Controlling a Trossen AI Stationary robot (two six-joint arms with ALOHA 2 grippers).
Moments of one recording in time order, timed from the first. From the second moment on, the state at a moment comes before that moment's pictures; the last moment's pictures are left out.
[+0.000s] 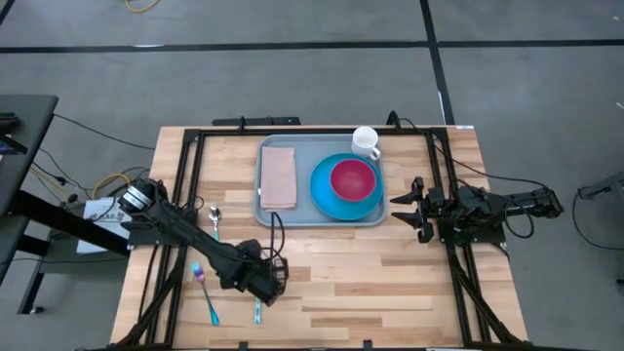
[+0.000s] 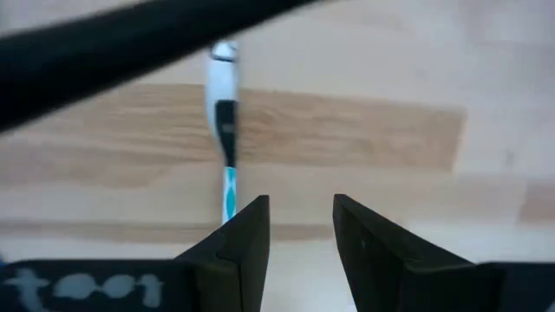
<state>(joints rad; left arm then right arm) -0.56 1.77 1.33 -1.00 -0.14 -2.23 0.14 0.01 0.01 0.01 0.13 0.10</state>
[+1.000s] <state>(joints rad) -0.62 1.77 1.33 -1.04 -0.22 -2.25 0.13 0.01 0.01 0.01 0.13 0.10</state>
